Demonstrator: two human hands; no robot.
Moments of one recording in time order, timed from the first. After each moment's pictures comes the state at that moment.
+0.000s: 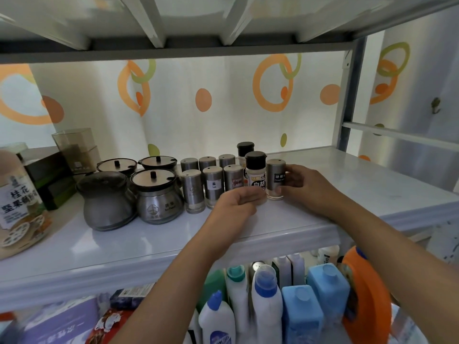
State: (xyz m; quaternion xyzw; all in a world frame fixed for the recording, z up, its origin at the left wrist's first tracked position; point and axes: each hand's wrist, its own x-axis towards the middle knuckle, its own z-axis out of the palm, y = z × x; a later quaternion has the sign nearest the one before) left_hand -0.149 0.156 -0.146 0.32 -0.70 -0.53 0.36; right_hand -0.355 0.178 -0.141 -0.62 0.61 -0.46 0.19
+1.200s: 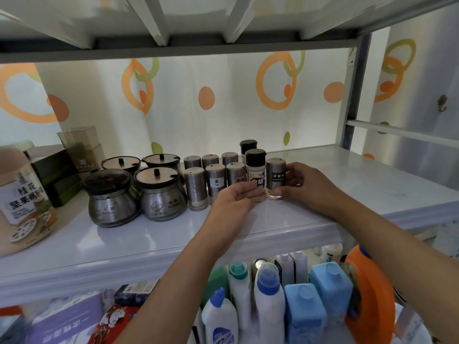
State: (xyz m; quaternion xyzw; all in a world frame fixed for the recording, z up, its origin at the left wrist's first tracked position) left_hand -0.149 0.154 -0.149 0.31 -0.63 -0.58 0.41; right_hand -0.355 0.174 -0.144 -0.63 0.63 -0.43 0.15
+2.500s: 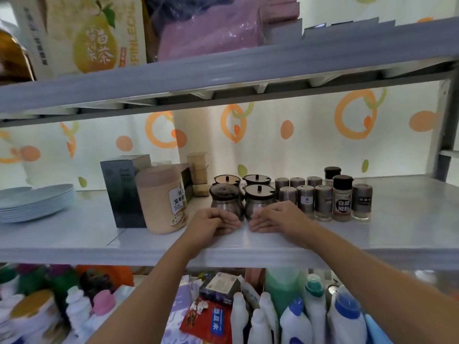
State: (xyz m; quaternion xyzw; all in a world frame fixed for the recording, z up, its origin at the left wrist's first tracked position) left_hand 0.081 0.139 -0.137 0.42 -0.62 -0.49 0.45; right_hand -0.135 0.157 -0.133 -0.63 0.43 -0.45 0.46
